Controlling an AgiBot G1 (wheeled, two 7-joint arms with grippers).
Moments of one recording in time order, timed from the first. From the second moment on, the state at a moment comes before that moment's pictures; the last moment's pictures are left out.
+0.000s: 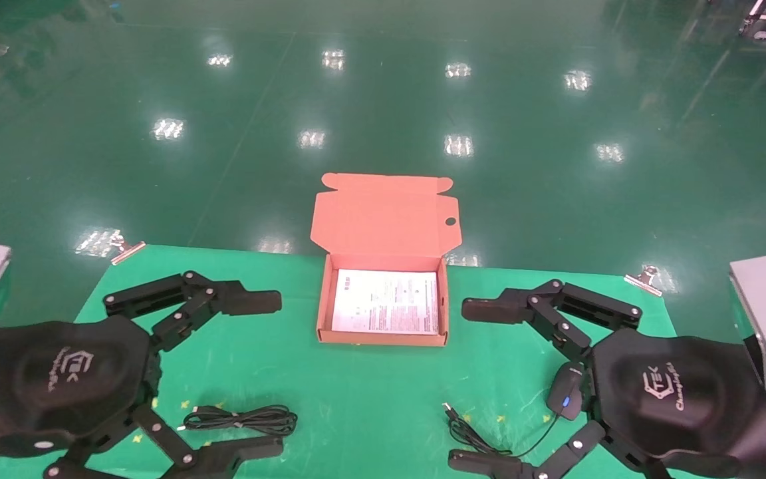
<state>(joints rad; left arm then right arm) -1.07 0.61 0.28 -1.28 0.73 1.50 -0.19 1.08 -0.61 -0.28 1.28 -0.73 -1.49 0.19</state>
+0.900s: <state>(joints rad) -1.13 0.62 0.33 -1.28 0.81 1.51 -0.22 1.10 -0.60 -0.29 1.30 -0.79 -1.48 0.16</state>
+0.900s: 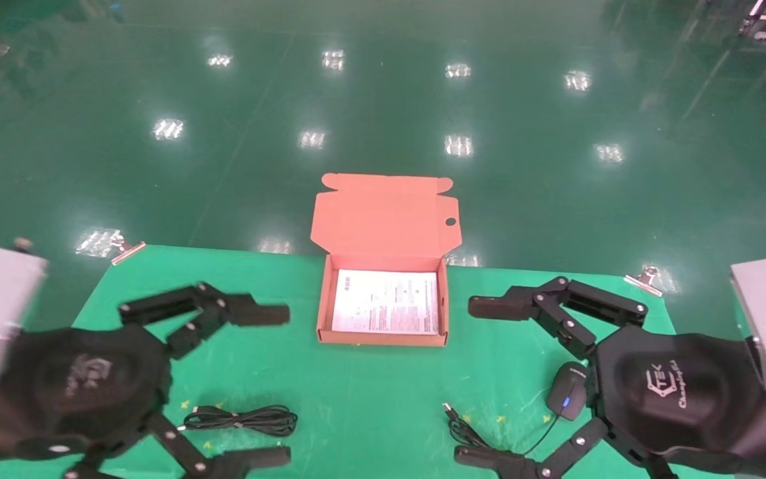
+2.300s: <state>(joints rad) -1.44 0.96 0.92 -1.08 1.94 1.31 -0.32 1.21 -0.78 -0.65 1.33 -1.92 -1.24 -0.11</state>
